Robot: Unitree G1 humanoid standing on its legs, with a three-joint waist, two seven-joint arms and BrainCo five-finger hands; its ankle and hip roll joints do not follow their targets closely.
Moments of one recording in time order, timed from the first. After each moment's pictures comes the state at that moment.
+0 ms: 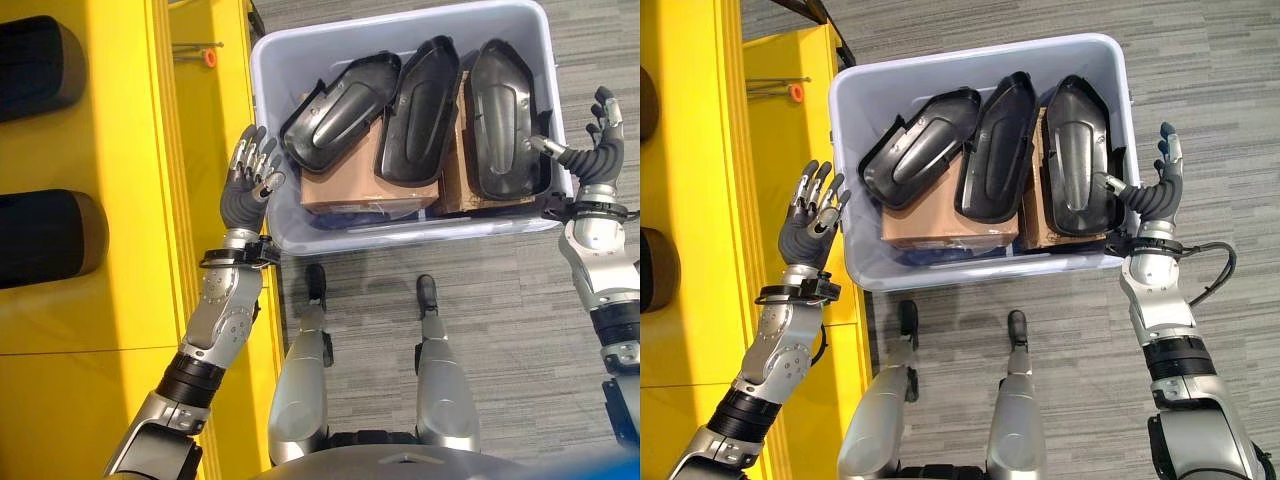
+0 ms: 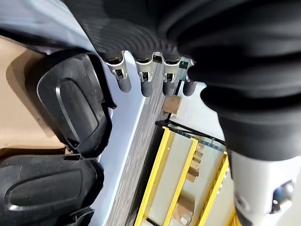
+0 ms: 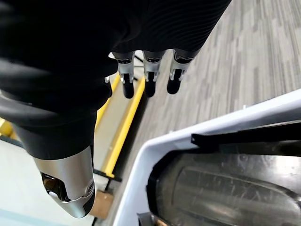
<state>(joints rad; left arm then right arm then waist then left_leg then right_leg) -0.25 0.41 -0.22 -0.06 -0.77 -0.31 0.16 -0.55 -0.68 0.08 0.39 0.25 -0.21 -0.43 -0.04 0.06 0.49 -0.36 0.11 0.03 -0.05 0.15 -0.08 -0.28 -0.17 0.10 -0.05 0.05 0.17</state>
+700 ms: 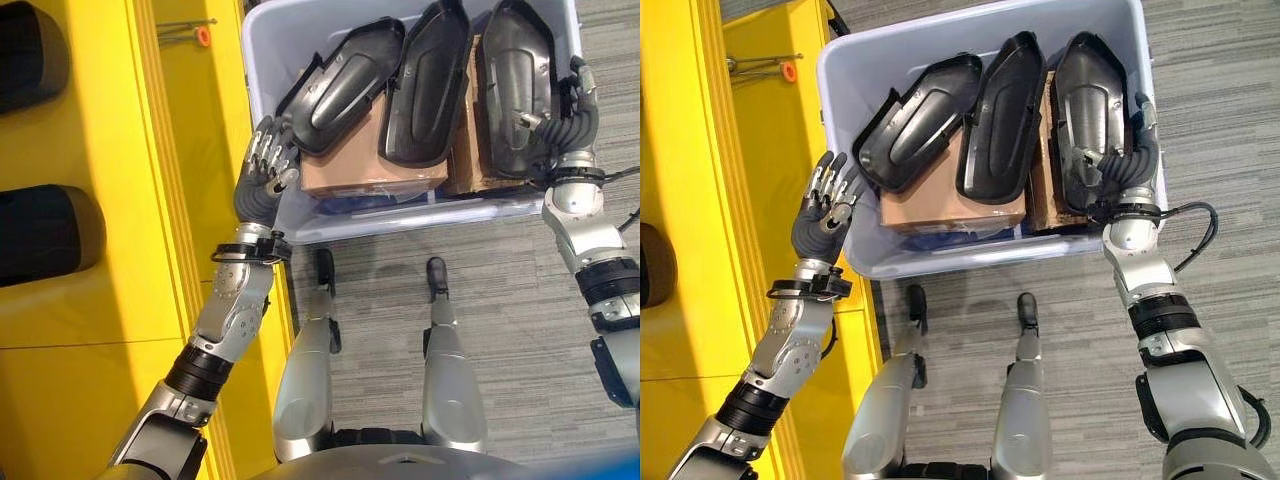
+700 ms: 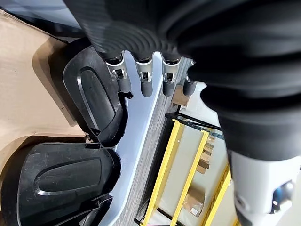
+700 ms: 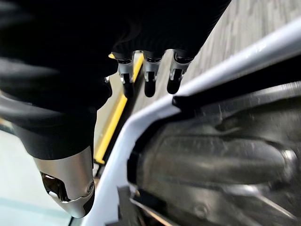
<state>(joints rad) -0.29 0.40 -0.28 -0.06 -0.77 -0.32 0.16 -0.78 -0.69 0.26 0.63 0.25 -0.20 -0.45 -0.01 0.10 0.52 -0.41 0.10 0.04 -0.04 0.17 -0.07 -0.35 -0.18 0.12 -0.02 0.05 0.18</state>
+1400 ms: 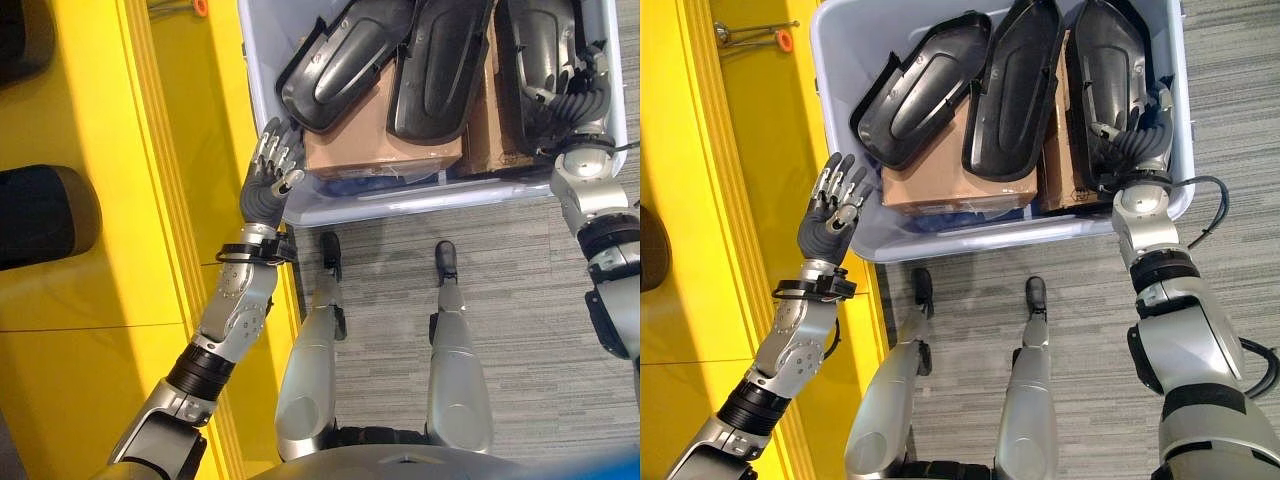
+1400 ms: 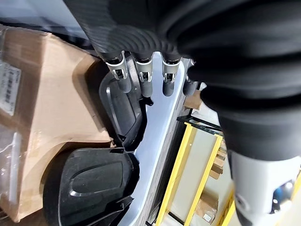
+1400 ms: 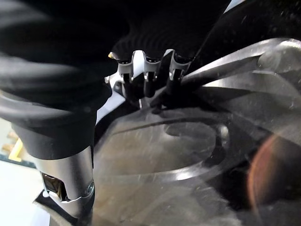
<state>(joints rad) -0.29 0.41 -0.32 -0.06 -0.81 -0.33 0.16 -1.07 -0.69 0.39 1.02 0.45 -0.20 -0.40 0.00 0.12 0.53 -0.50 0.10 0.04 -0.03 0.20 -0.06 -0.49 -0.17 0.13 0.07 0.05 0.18</state>
